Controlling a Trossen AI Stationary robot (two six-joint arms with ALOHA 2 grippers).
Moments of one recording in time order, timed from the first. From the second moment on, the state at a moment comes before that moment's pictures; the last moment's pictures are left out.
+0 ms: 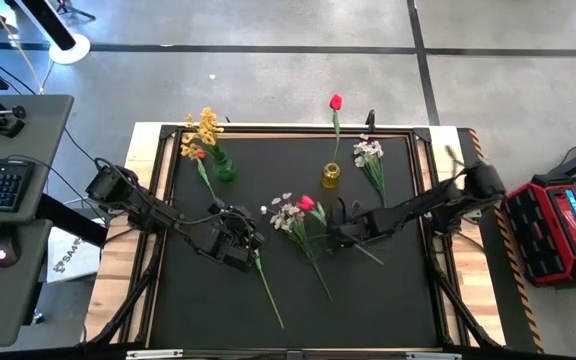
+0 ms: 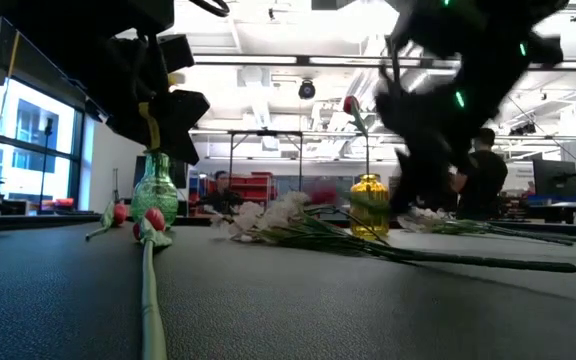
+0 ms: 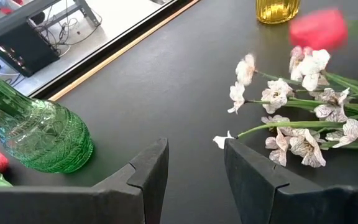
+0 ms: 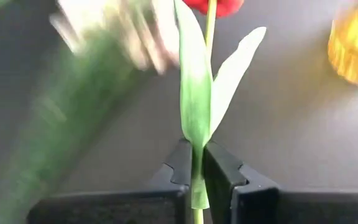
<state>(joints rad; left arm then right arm) -0.41 1.69 0.93 -0.68 -1.06 -1.10 0.24 1.63 0.83 -0.27 0.49 0.74</state>
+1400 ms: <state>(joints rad) -0.43 1.69 0.93 -0.44 -1.09 -0.88 -0.32 1.48 0.51 1.46 0.10 -0.05</state>
